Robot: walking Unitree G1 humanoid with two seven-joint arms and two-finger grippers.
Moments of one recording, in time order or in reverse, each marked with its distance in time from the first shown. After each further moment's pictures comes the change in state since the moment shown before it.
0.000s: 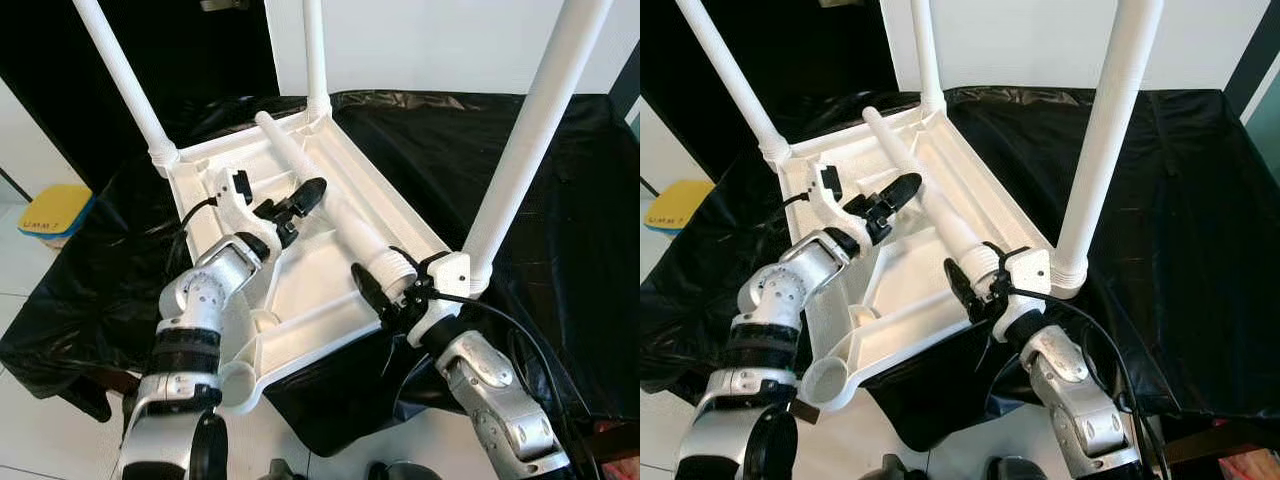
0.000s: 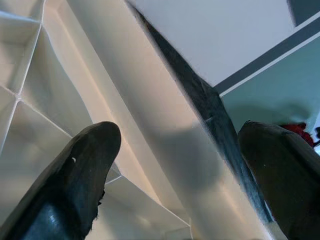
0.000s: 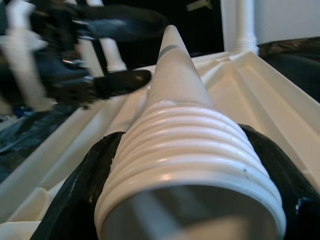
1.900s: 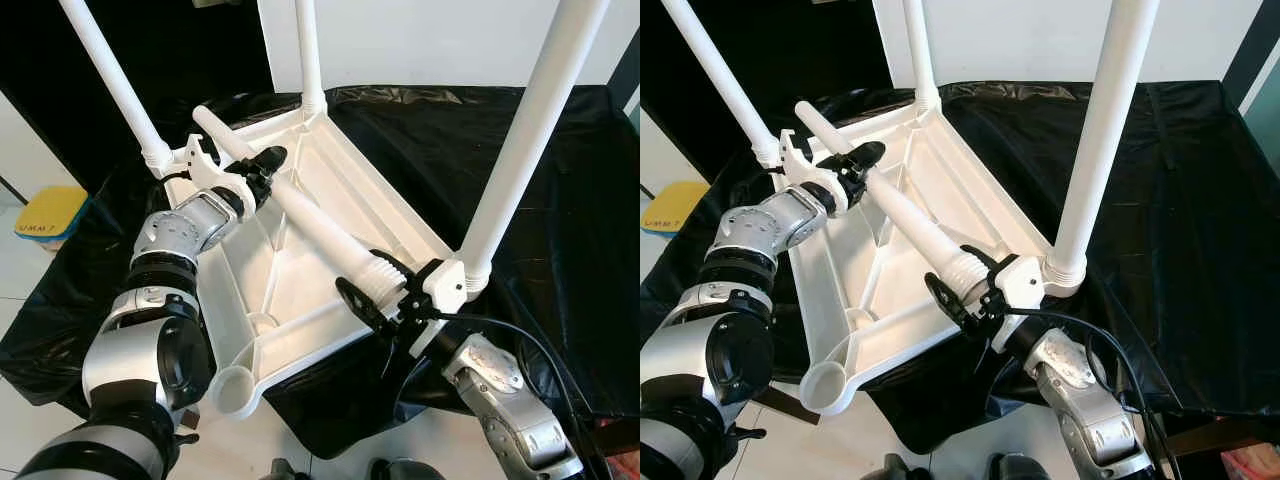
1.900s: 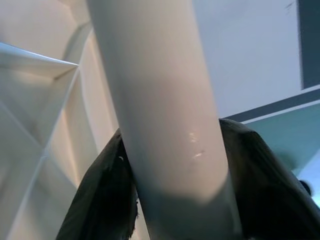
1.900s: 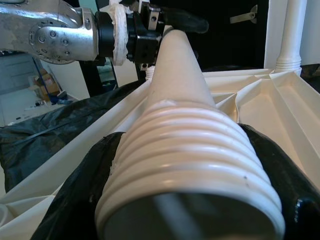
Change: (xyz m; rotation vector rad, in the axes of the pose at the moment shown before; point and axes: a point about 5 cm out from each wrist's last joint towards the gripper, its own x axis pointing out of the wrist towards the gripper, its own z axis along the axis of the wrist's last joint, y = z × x) left arm 0.018 0.021 0.059 -0.234 -0.089 0.110; right arm -0.008 0.006 0.006 -0.084 -0.011 0.186
